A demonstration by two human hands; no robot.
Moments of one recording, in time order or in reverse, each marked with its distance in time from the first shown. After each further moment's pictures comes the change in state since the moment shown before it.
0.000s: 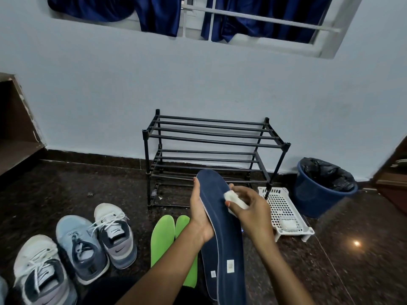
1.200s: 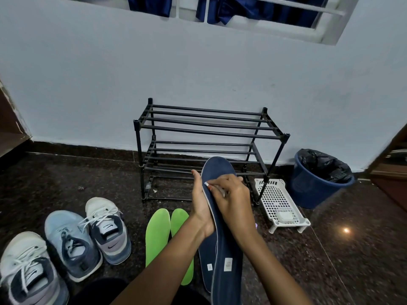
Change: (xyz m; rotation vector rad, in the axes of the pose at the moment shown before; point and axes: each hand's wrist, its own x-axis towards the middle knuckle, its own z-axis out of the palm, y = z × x) left_hand 0.013 -0.005 0.006 -0.071 -0.141 -0.035; right_hand 0.010 -0.012 0.034 -0.246 0.019 -0.344
